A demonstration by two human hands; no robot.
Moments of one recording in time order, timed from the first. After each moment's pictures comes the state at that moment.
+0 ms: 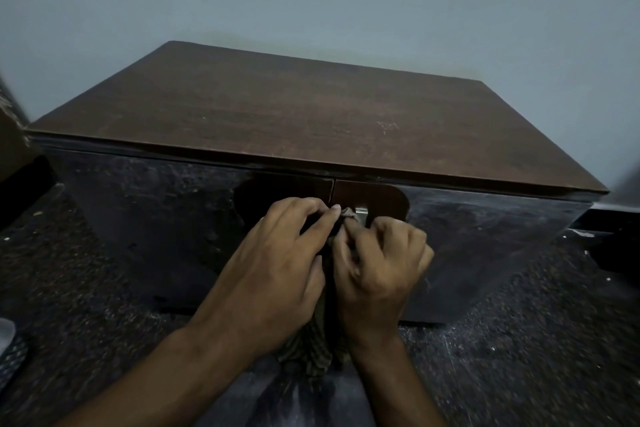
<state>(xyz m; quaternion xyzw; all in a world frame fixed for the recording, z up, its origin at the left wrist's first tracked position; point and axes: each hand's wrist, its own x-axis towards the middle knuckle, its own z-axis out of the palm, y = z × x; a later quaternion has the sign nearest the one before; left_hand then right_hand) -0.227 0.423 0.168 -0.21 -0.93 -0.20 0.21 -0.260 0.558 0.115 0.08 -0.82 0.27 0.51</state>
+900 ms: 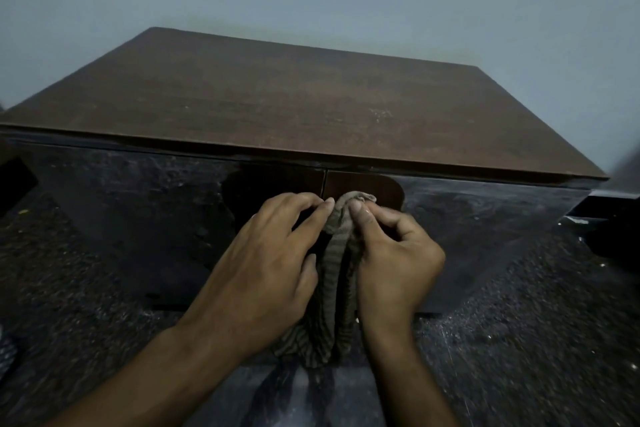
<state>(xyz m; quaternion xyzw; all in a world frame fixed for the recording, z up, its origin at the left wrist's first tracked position) -0.231 0.424 0.160 -0.21 -0.93 -0.21 0.20 -0.259 0.559 0.157 -0.13 -0.67 0.67 0.29</state>
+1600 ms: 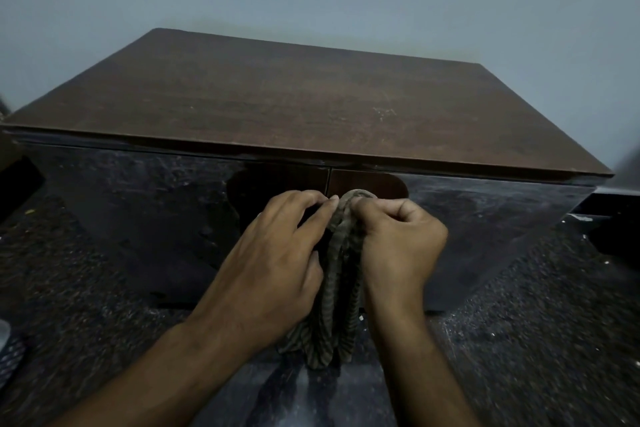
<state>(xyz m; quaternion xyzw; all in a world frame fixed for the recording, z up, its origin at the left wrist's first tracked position) -0.232 0.424 0.161 -0.21 -0.93 -0.21 0.20 -0.266 0.557 0.174 -0.19 -0.61 0.74 0.19</state>
